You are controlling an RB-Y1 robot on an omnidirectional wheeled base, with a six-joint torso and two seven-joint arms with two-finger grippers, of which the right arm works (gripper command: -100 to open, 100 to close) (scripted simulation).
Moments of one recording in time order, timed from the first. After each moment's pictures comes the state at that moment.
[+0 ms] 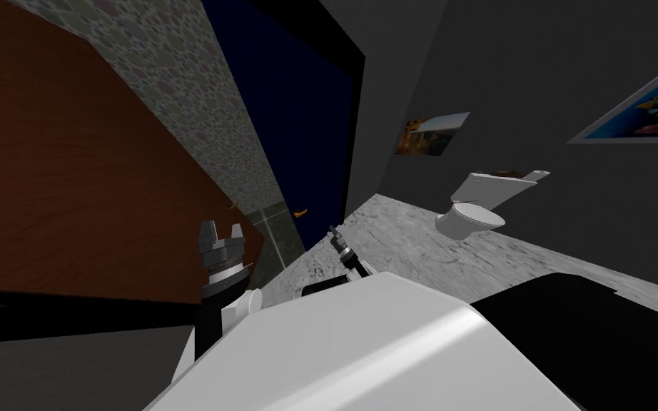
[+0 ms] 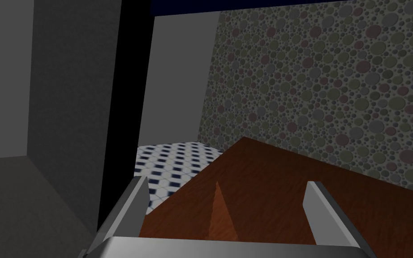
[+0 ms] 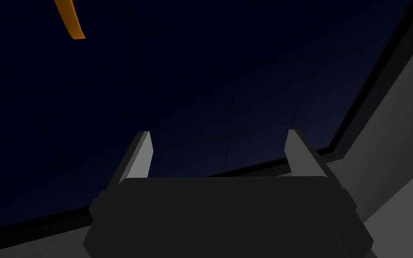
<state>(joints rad) 0.23 -0.17 0.45 -1.50 0.01 -0.65 -0.07</state>
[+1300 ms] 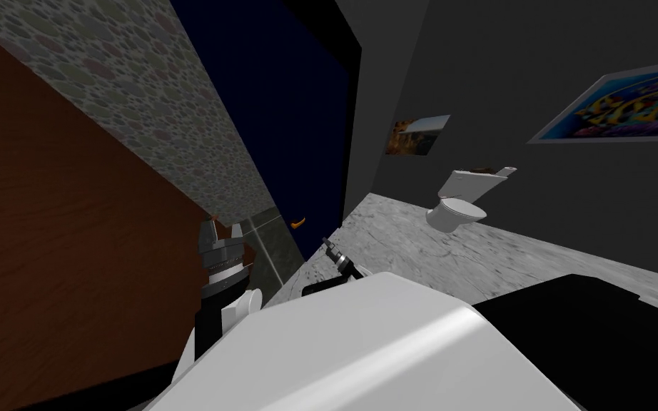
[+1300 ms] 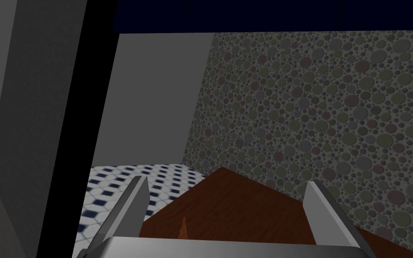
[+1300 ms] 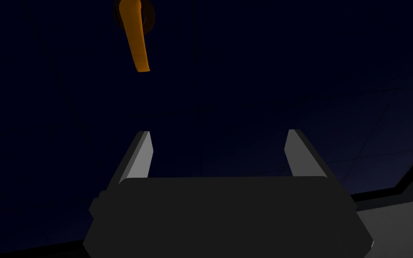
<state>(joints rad) 0.13 -0.21 0.60 -1.26 0.00 -0.71 -0.11</state>
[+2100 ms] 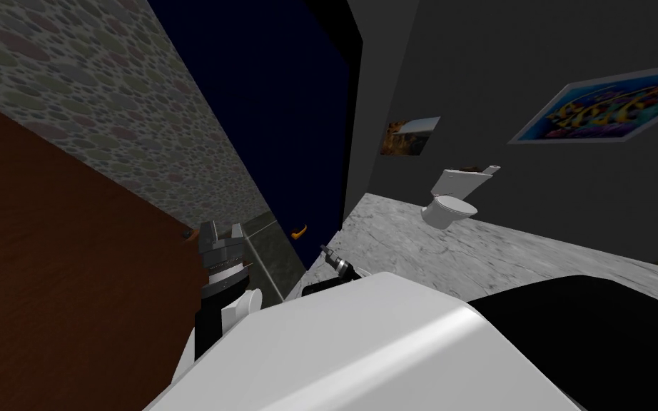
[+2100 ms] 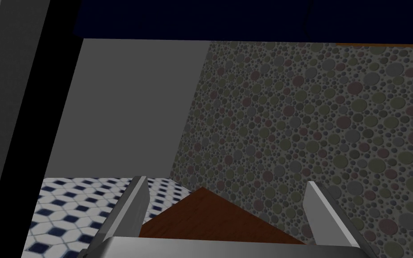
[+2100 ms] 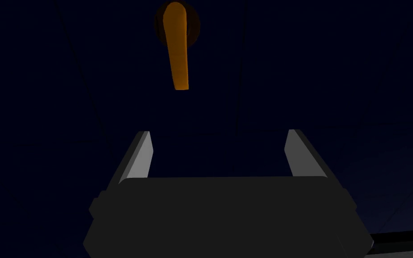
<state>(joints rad) 0.07 -0.23 0.70 -1.09 -0.01 -0.75 -0.14</state>
